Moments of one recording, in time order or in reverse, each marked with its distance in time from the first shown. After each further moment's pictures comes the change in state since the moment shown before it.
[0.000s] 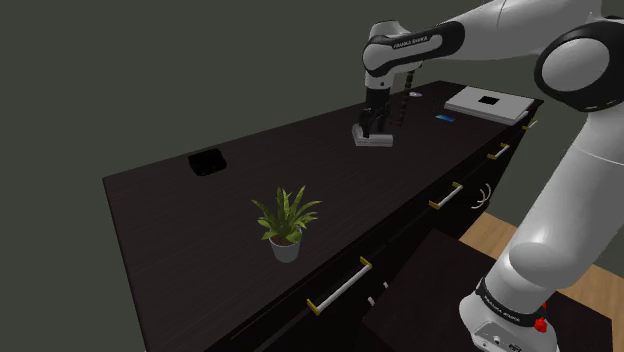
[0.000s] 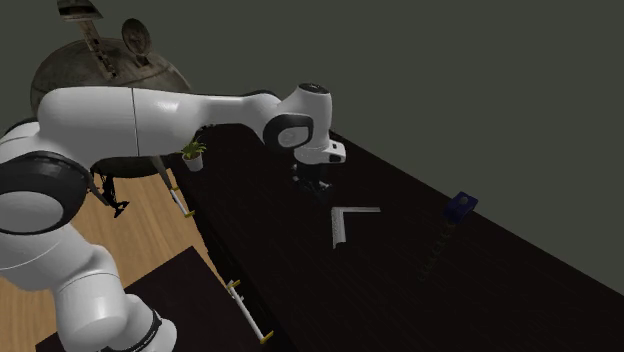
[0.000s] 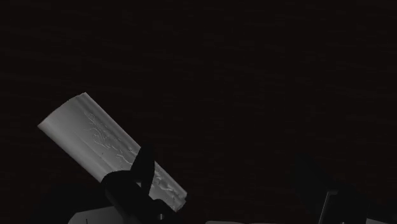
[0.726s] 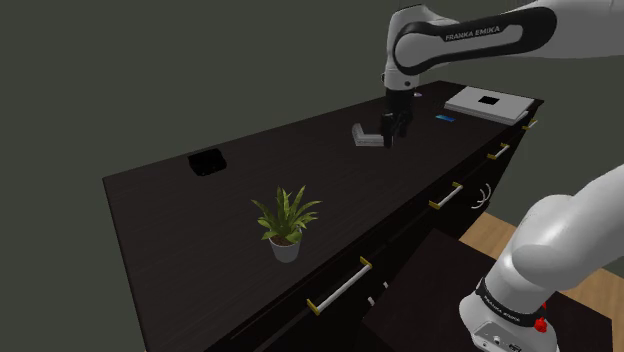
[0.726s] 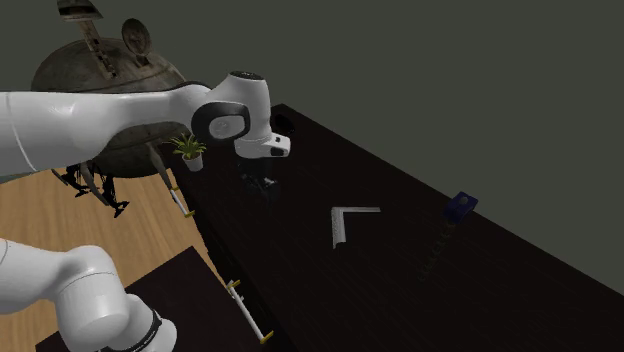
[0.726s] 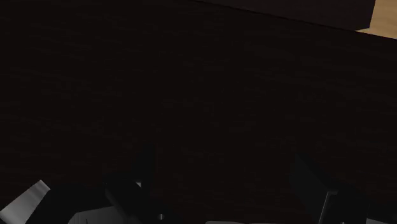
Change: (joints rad) arm 0.046 -0.395 0.089 -0.326 -0.059 -0.105 0.116
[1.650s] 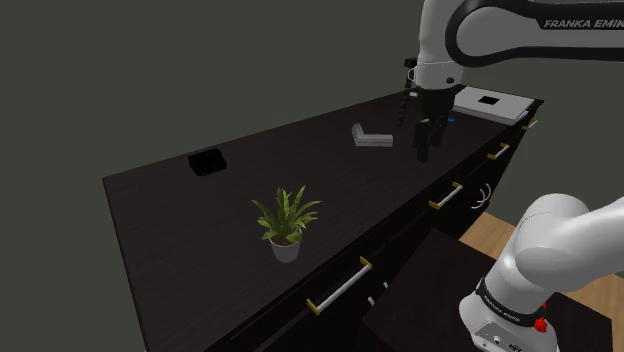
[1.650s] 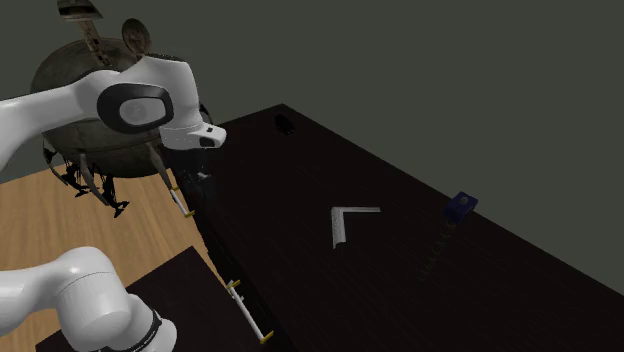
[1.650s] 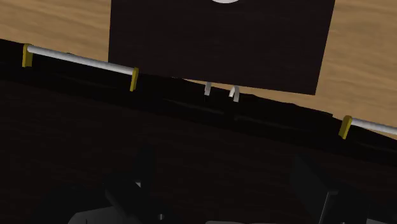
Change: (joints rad) arm 0.057 -0.369 0.128 -0.165 0.045 -0.251 0.112
